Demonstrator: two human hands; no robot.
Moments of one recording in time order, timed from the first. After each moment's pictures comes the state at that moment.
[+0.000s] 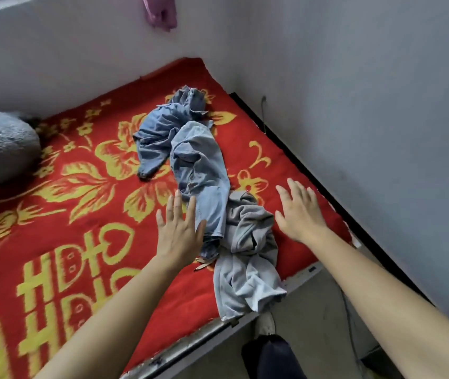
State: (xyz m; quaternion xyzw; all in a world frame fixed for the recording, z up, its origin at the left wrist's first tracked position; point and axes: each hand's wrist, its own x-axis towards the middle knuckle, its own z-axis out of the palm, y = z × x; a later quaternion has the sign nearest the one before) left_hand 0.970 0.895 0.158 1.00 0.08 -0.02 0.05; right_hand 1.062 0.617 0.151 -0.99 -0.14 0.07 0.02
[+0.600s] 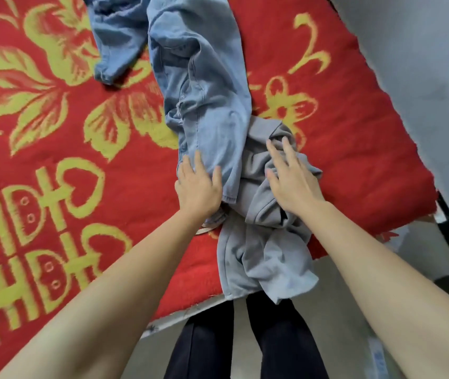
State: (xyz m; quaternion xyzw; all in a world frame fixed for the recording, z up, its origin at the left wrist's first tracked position) left_hand 1.093 0.892 -0.072 0.92 0.28 -0.18 0.22; right_hand 1.152 0.693 -0.082 -0.94 -0.15 0.24 0.18
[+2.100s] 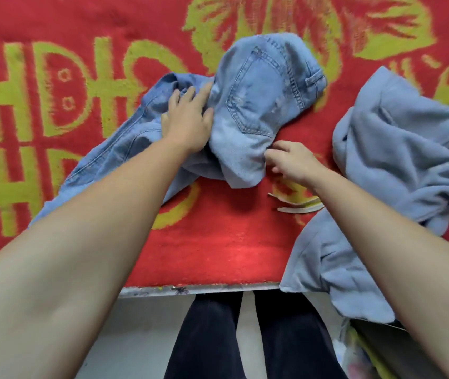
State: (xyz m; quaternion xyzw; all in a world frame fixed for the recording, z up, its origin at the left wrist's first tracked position) left_hand 1.008 1.164 -0.152 0.90 0.31 -0.16 0.26; right_hand 1.088 0.950 -0.151 -0.84 -0.05 0.49 0.25
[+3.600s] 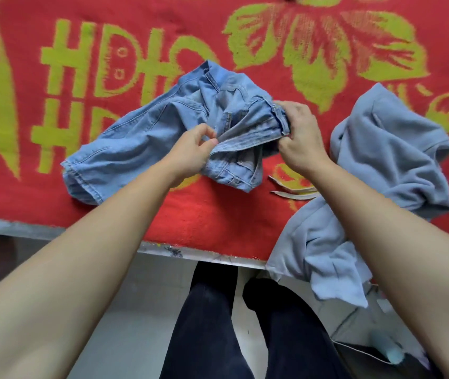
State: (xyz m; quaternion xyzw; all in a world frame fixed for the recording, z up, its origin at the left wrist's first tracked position) left_hand 0.893 1.094 -0.079 0.74 0.41 -0.08 0.53; right_hand 1.066 0.940 -0.084 -0.86 -0.34 0.25 0.29
